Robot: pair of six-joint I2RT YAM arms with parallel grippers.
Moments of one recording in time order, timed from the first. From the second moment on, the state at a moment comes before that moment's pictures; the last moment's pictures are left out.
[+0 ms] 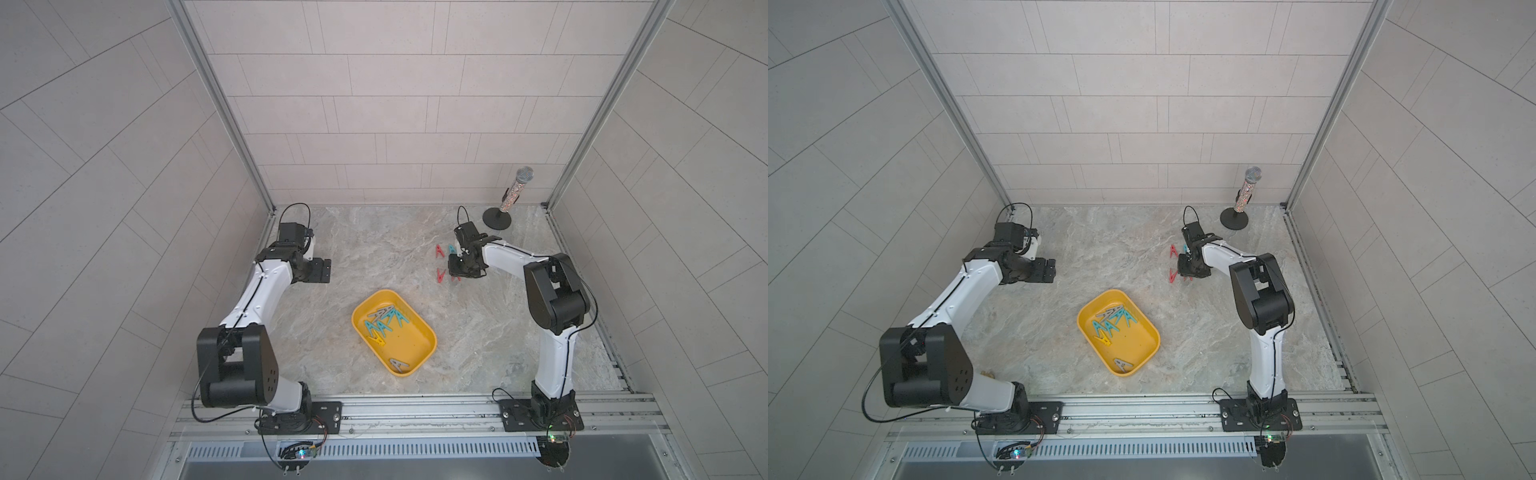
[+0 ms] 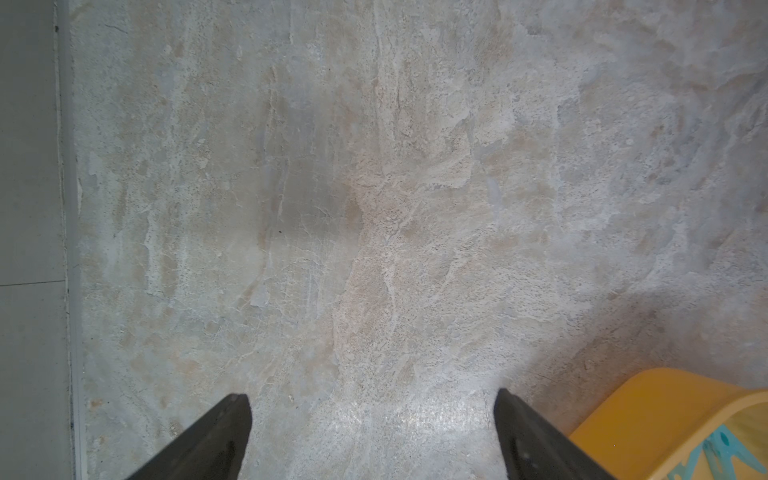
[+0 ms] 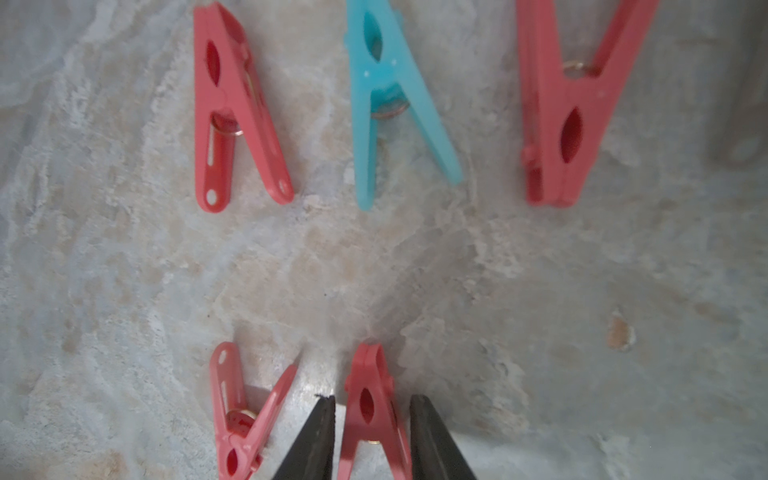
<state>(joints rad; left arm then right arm) 0.06 1.46 1.13 -0.76 0.05 0.07 0.28 2.02 1.39 -0.56 -0.07 0.39</state>
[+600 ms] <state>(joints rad) 0.06 1.46 1.13 -0.76 0.05 0.07 0.28 1.88 1.39 -0.63 -0.06 0.37</state>
